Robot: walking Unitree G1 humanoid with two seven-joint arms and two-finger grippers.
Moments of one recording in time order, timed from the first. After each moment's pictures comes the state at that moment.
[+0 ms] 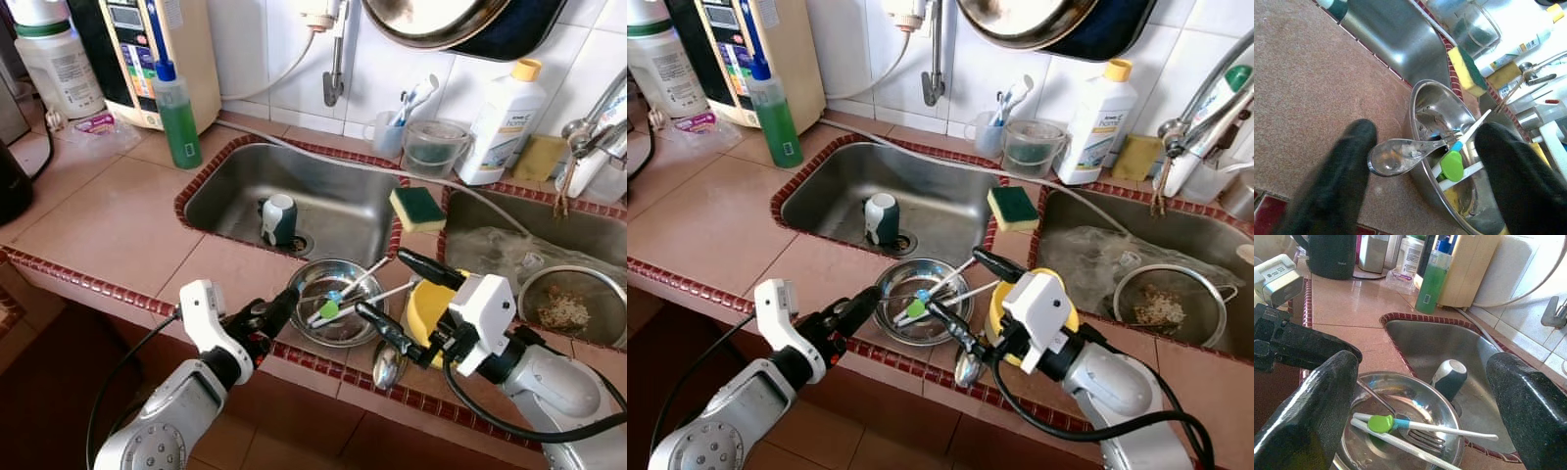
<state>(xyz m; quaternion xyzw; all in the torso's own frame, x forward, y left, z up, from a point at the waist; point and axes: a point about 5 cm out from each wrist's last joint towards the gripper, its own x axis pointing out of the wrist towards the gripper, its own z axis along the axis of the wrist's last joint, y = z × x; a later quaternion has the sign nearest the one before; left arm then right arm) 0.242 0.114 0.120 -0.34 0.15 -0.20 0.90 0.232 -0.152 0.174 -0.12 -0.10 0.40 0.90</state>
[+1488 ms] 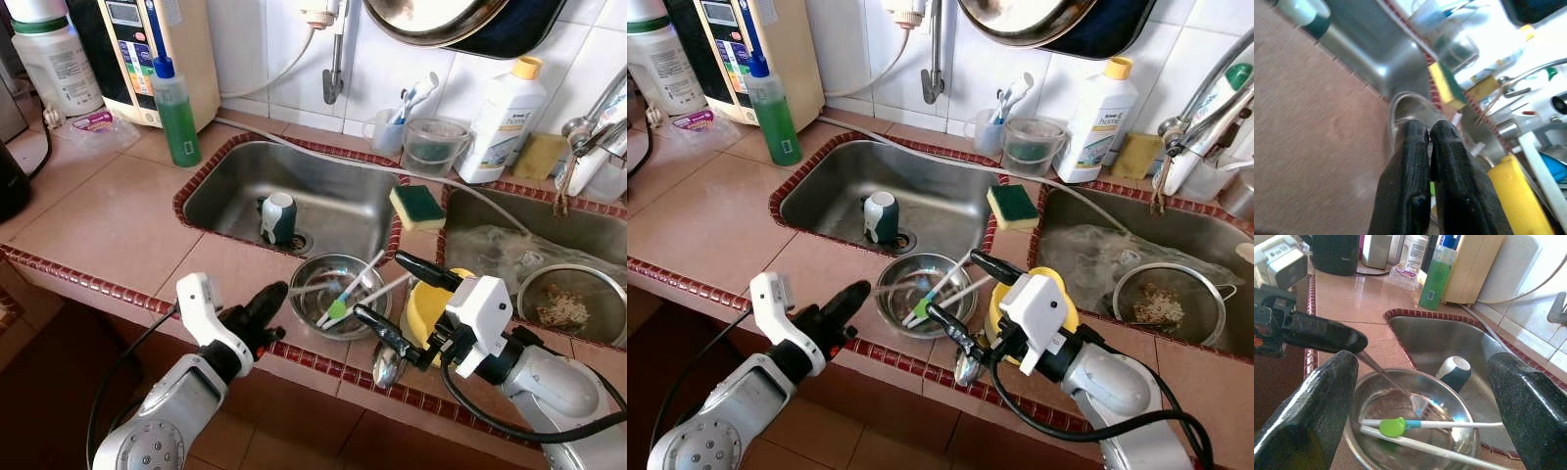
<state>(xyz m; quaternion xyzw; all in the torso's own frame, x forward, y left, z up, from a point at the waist) 0.244 0.114 0.133 -0.36 0.12 -0.21 0.90 0.233 -0.150 0.174 -0.12 -0.09 0.41 0.90</state>
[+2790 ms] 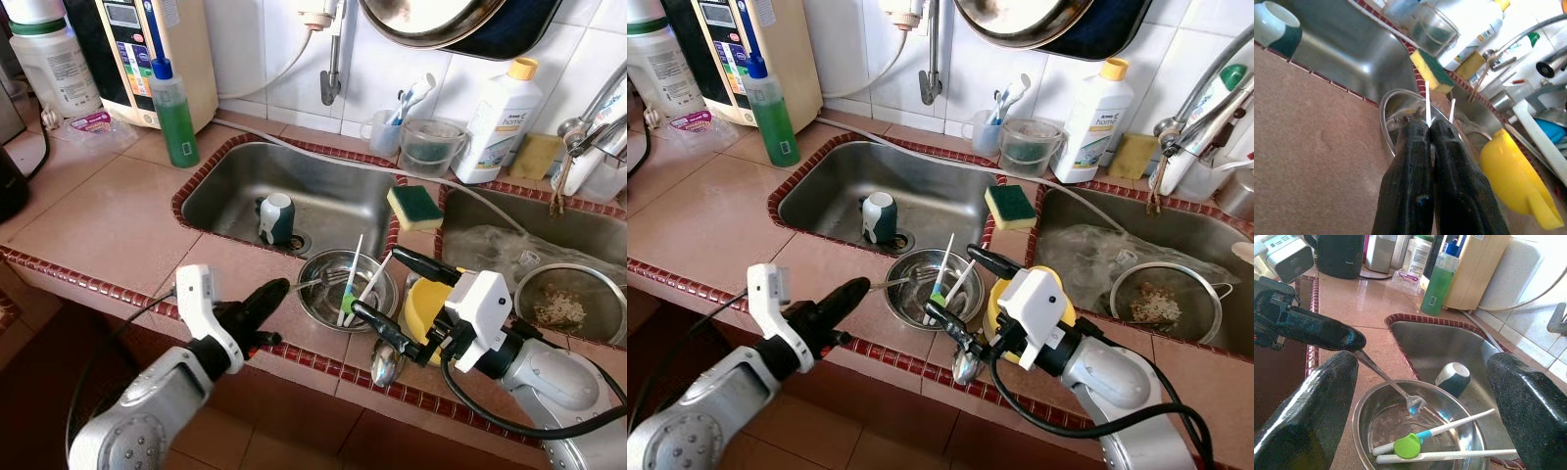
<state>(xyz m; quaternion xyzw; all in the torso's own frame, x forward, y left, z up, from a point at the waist) 0.244 0.127 0.142 -0.29 0.11 -0.28 0.91 0.235 -0.148 0.179 -0.13 -0.10 0.42 0.89</state>
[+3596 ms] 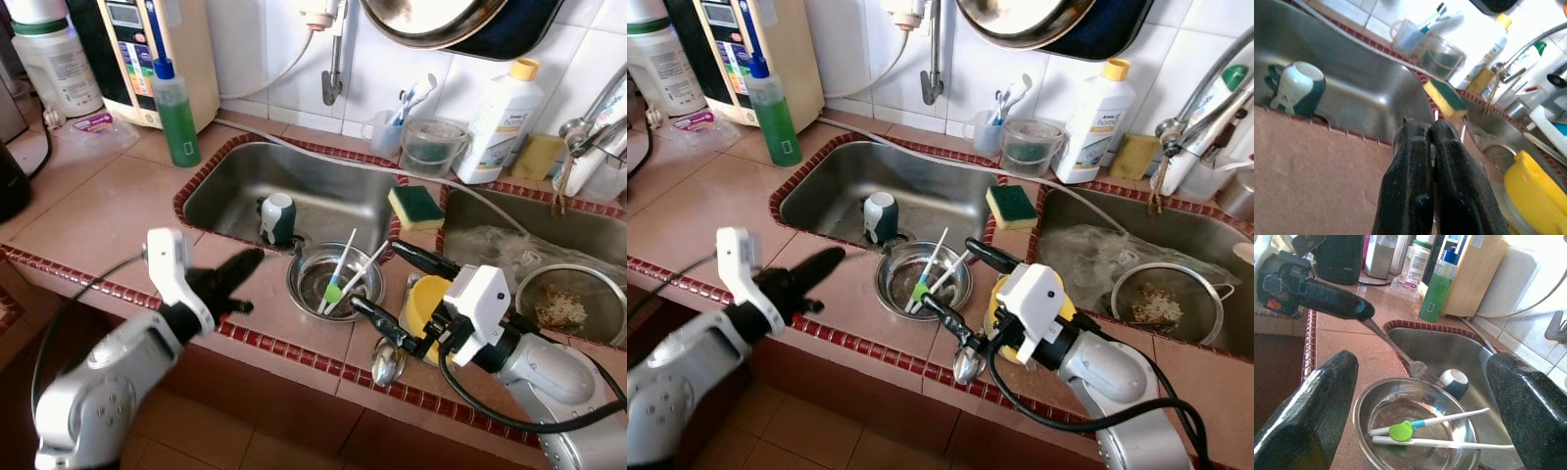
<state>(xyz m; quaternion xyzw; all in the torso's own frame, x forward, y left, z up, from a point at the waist) 0.272 0.158 0.171 -0.23 0.07 -0.28 0.93 0.240 -0.146 0.181 -0.13 -0.11 0.42 0.89</state>
